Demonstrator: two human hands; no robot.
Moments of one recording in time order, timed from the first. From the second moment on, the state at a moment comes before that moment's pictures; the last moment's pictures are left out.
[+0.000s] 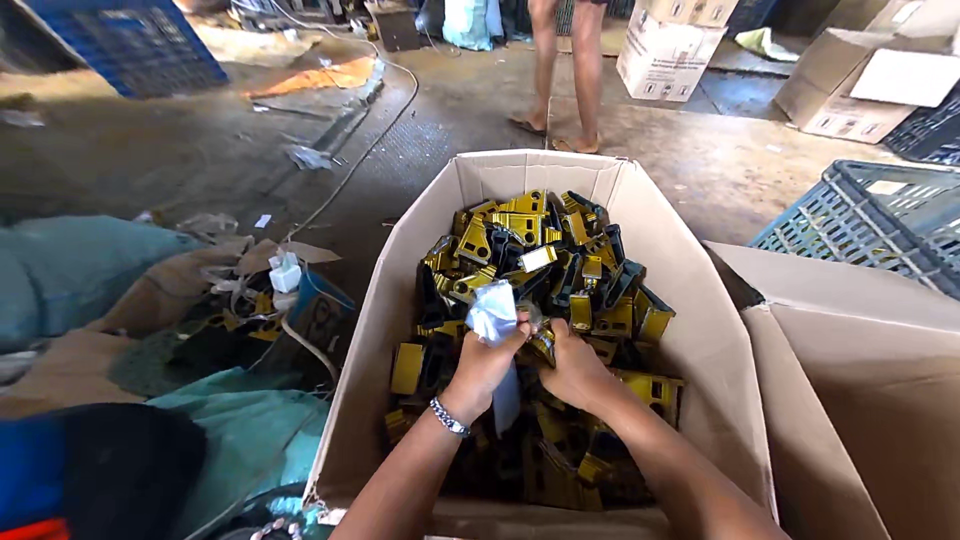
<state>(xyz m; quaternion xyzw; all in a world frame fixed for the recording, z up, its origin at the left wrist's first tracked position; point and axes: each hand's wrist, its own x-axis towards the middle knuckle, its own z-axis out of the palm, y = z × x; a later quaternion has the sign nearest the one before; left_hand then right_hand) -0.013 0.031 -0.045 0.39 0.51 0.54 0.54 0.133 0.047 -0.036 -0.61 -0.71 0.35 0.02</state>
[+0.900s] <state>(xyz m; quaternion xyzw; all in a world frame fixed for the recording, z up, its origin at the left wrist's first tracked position) -0.015 0.026 -0.053 0.47 0.47 0.55 0.50 0.196 0.057 -0.033 -0.44 -0.25 0.60 0.63</state>
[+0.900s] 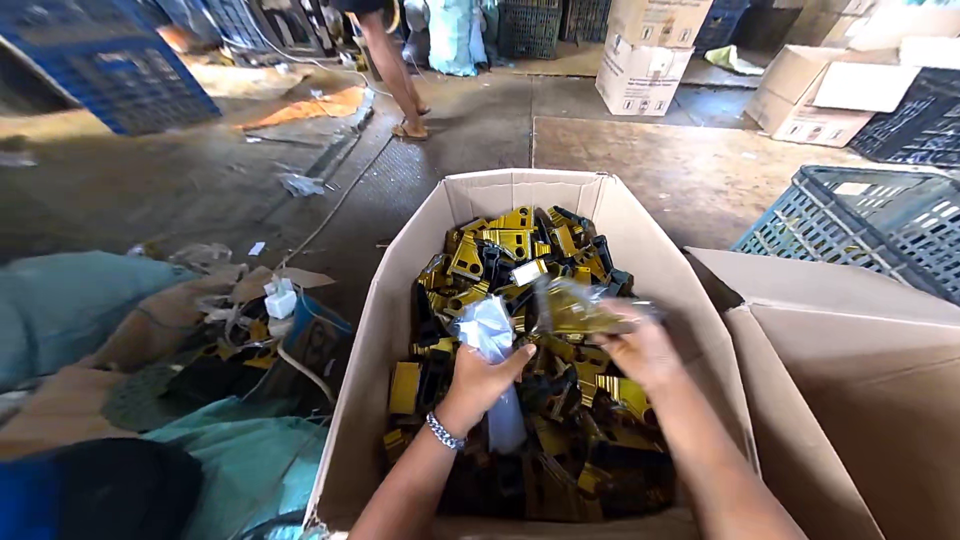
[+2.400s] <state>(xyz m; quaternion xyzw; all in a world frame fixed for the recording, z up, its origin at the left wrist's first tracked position) -0.019 0.007 -0.063 0.60 0.49 0.49 0.40 0.158 0.046 -0.049 -0.55 -0.49 0.60 0.31</state>
